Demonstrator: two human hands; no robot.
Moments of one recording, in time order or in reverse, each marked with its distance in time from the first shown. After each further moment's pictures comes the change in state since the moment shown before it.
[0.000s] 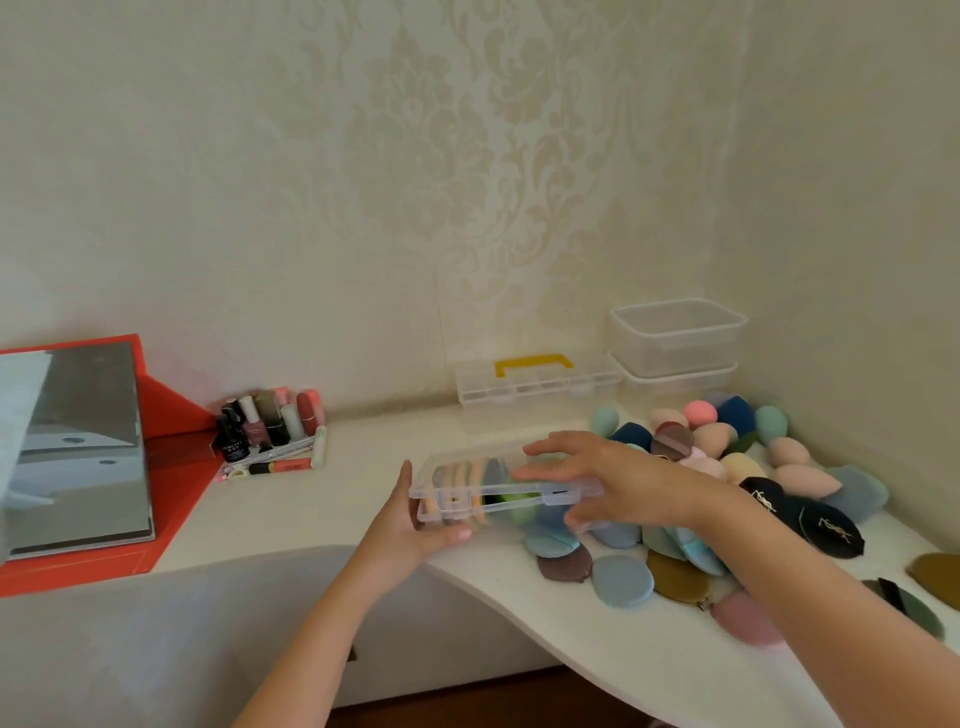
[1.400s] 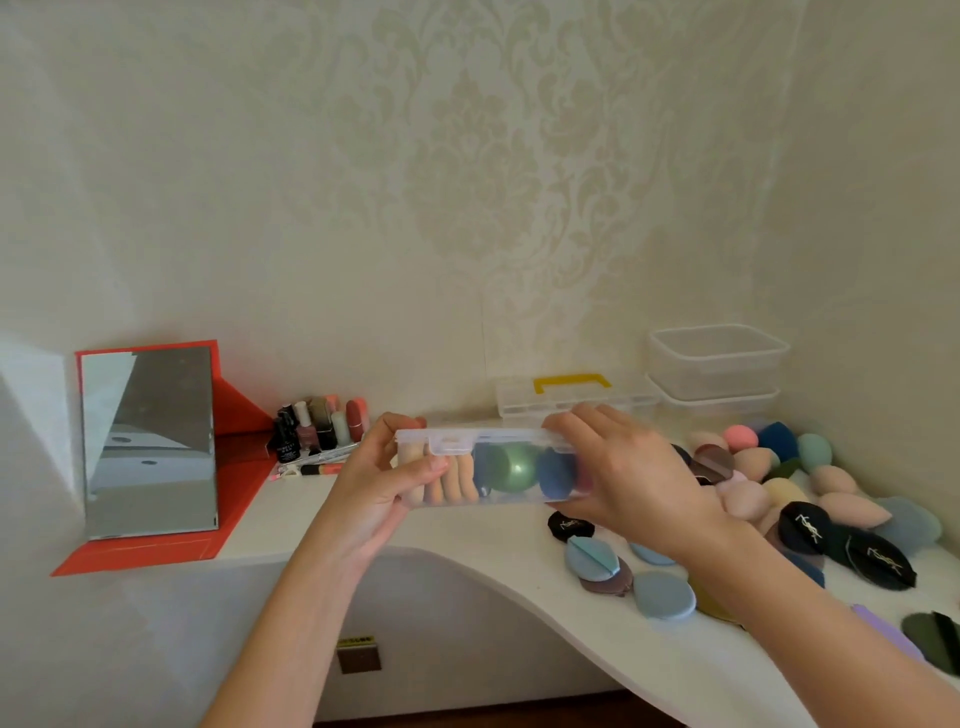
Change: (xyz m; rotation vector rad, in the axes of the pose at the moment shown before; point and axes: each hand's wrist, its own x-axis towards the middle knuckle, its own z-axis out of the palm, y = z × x) left_hand -0.043 0.073 -0.051 -0.610 0.076 0.247; right_hand 0.011 -0.062 0.009 -0.570 0.729 -0.222
